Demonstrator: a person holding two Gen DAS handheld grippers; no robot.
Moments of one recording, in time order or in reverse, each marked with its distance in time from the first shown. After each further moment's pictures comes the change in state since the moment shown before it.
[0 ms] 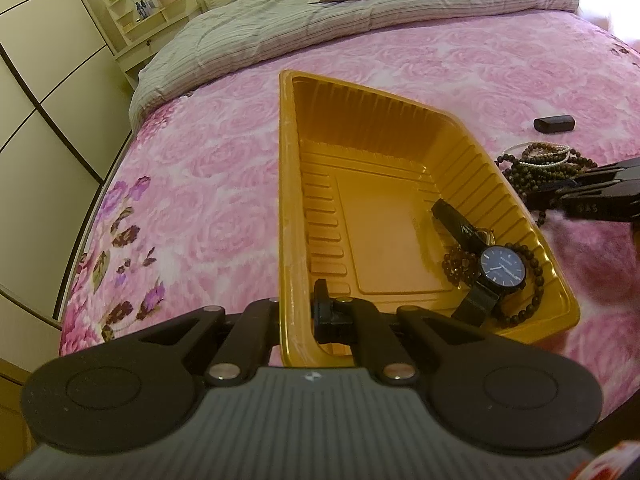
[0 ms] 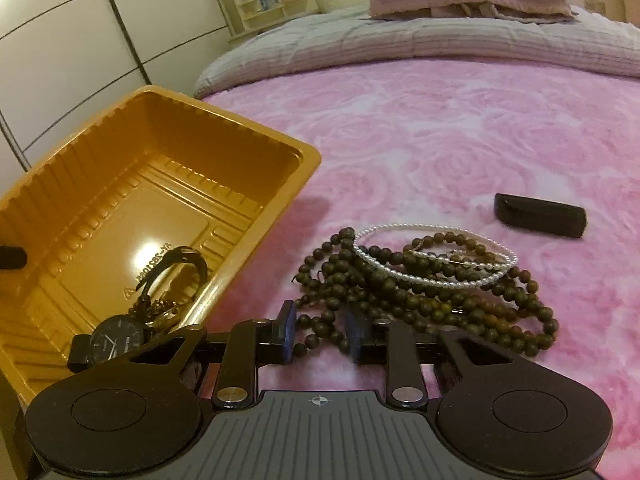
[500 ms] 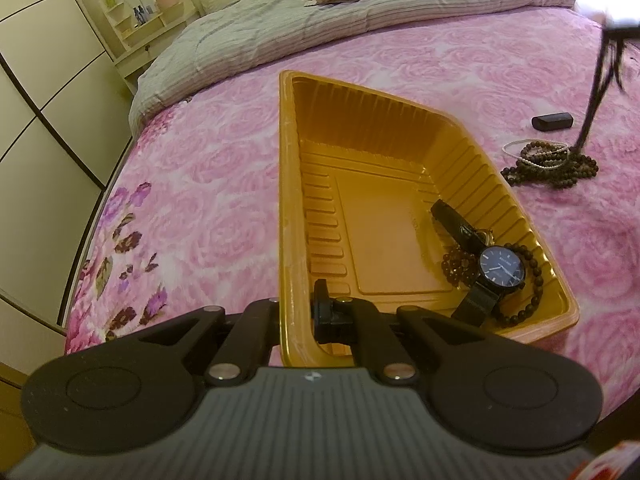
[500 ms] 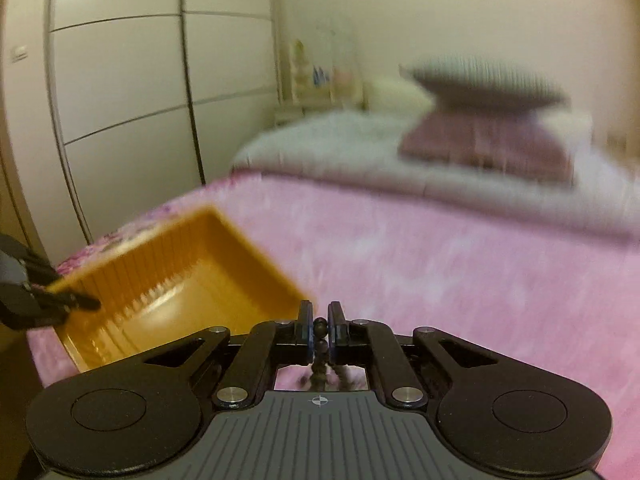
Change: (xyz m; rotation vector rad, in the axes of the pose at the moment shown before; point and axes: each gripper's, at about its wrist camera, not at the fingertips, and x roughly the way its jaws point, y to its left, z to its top) left arm -0.001 -0.002 0.003 0.021 -0.006 0.010; right arm -0.161 0.024 0.079 -0.325 -0.268 -0.005
